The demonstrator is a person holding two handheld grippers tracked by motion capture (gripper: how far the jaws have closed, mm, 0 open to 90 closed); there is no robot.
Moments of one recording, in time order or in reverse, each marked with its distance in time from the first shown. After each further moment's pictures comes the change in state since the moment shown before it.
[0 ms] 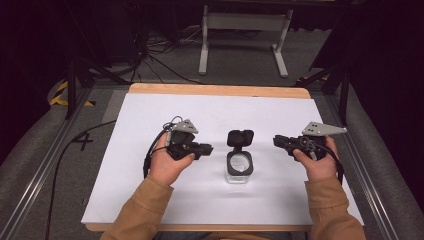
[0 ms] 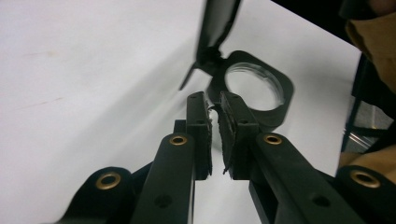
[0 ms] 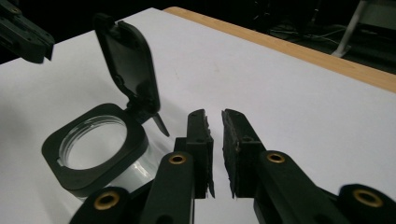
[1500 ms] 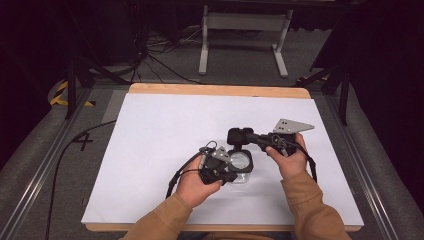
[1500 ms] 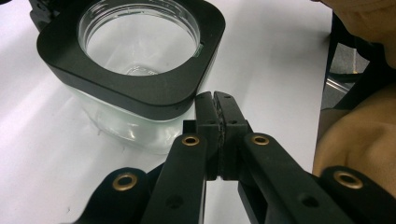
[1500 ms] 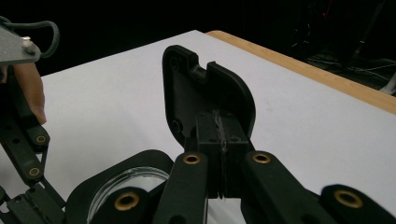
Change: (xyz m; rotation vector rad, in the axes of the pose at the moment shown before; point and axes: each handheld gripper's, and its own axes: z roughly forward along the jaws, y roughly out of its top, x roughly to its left) left arm -0.060 -0.017 0.080 0.175 -0.108 0.149; right arm 0.032 0.016 0.063 -0.090 0.144 -0.081
